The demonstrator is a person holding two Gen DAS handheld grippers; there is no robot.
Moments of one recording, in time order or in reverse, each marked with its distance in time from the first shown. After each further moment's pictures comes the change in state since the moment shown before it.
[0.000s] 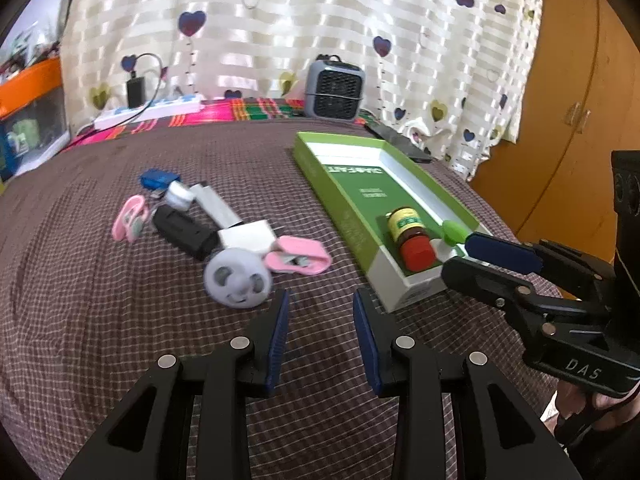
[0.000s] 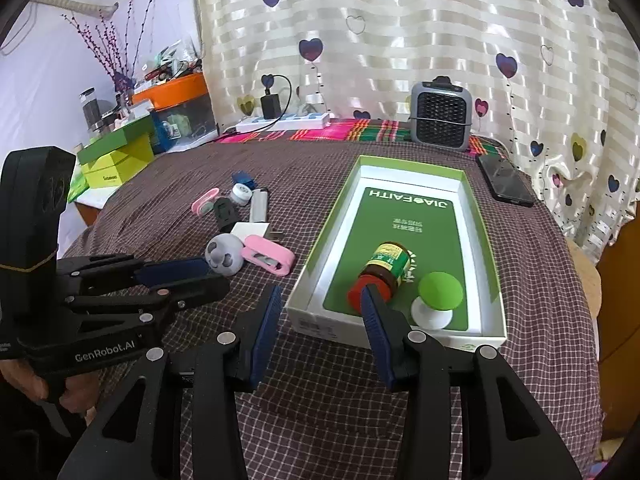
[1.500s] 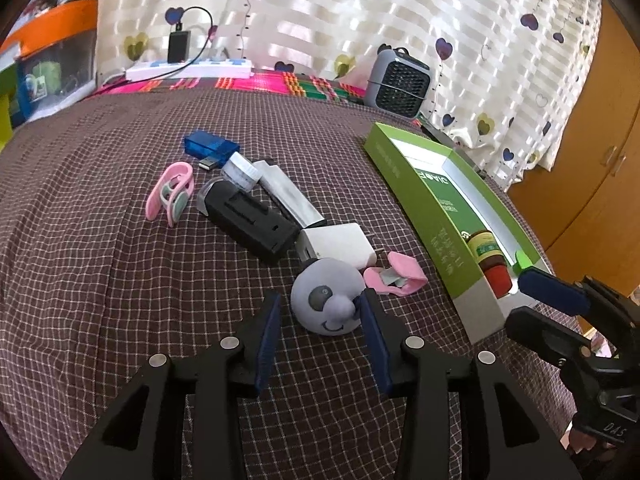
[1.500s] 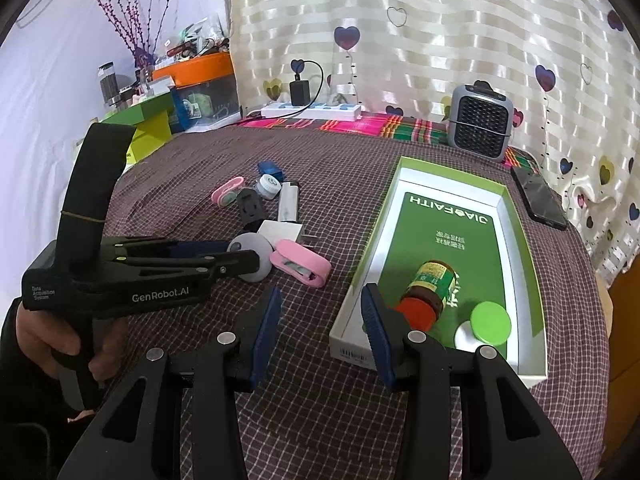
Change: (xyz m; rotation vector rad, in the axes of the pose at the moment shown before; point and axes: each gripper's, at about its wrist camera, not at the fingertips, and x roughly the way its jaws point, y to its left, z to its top) left arm 0.041 0.066 0.011 -0.149 0.051 0.017; right arm 0.026 0.027 0.014 -0.090 0.041 0.038
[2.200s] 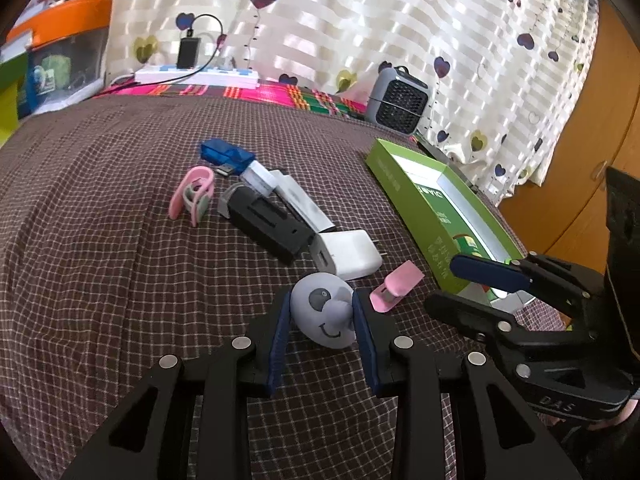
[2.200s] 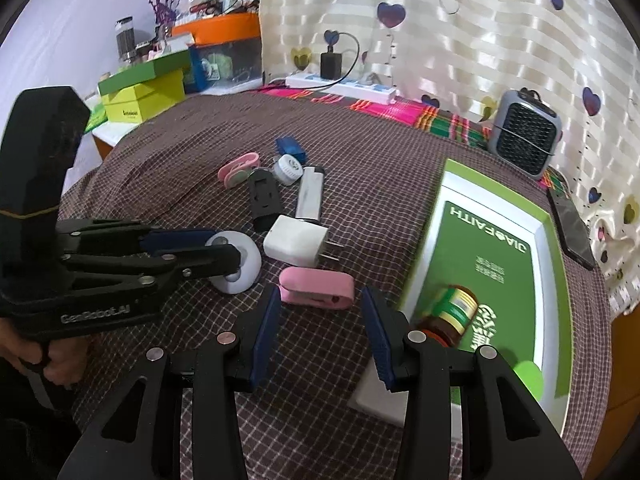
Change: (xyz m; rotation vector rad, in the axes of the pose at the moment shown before) left arm -0.019 0.017 -0.007 -0.034 -0.052 -0.031; right arm 0.050 0.017 0.022 -0.134 0.105 0.023
